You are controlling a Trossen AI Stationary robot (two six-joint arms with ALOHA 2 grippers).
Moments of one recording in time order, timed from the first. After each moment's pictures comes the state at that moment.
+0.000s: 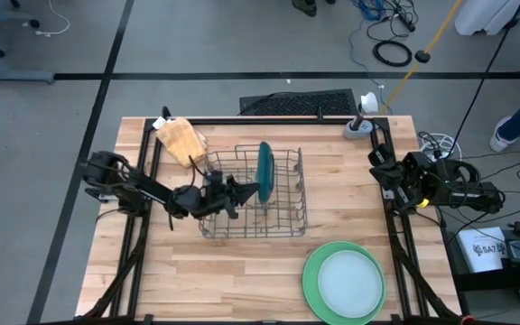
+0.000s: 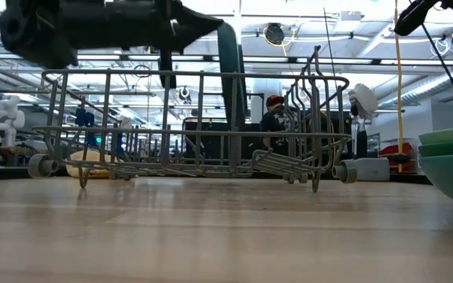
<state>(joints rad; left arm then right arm) -0.19 1.66 0.54 1.45 -0.44 -0.63 -0.04 0.07 0.19 0.49 -0.11 0.35</state>
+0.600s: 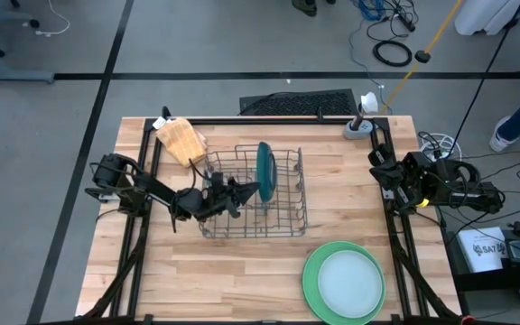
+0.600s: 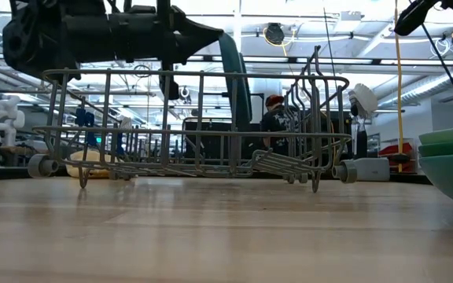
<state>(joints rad) -0.19 1.75 0.54 1.57 -0.50 -0.65 -0.04 0.07 0.19 0.49 -0.11 0.35</state>
